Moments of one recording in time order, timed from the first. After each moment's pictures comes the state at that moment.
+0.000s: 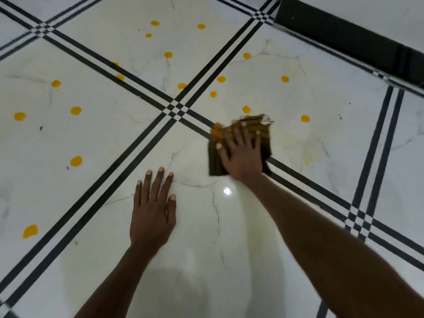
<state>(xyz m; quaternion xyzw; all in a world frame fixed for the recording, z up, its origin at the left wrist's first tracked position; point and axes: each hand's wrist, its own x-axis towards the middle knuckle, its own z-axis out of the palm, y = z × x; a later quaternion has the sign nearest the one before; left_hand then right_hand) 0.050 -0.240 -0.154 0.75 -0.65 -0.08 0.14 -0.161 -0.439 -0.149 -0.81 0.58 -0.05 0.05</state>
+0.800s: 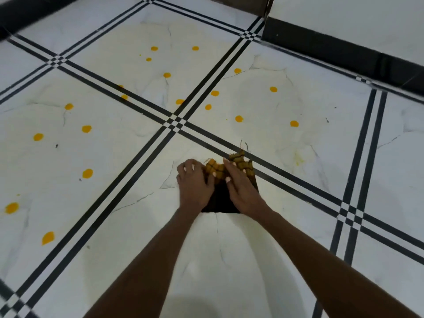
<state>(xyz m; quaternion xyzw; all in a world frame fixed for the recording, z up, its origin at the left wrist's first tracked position) -0.033 -0.333 -0.118 0.78 -0.56 -0.22 0.18 -0.199 -0.350 -0.127 -0.77 0.49 -0.19 0.36</state>
